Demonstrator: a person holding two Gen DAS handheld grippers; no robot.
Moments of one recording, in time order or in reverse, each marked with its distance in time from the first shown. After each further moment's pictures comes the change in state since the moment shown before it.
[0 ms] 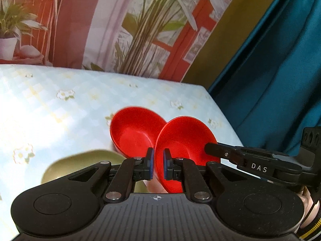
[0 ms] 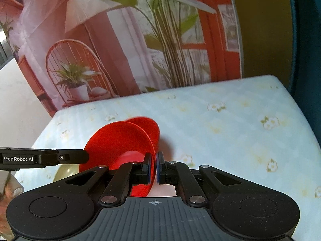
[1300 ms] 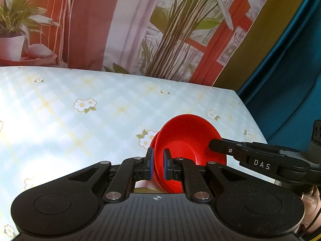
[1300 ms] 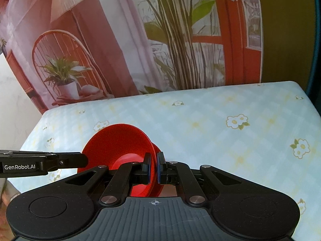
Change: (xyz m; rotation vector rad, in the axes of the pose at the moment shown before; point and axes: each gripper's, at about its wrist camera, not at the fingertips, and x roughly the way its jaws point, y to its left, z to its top) left arm 0.053 0.045 0.031 -0.014 0.034 0.109; right arm 0.095 0.007 0.041 -0.015 0.058 -0.025
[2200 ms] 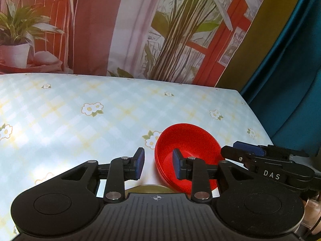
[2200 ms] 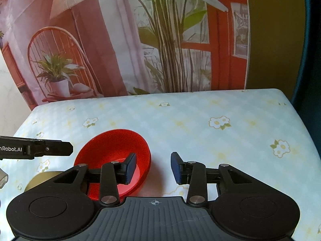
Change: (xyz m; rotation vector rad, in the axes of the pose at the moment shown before) left arm -0.011 0.000 -0.003 0.033 -0.022 0.034; right arm -0.020 -0.001 -0.016 -0.043 -0.037 -0.084
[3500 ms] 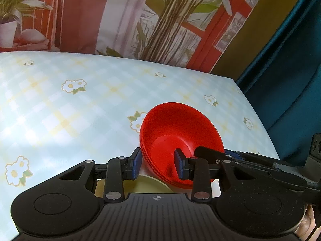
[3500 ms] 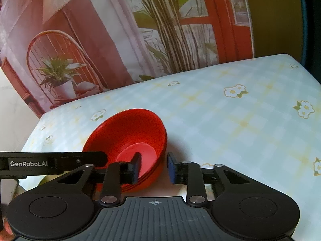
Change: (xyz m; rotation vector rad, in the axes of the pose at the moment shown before) left arm 0.034 -0.002 -0.014 -0.030 0.061 -0.070; right arm 0.028 0.001 -0.024 0.138 0.032 0.088
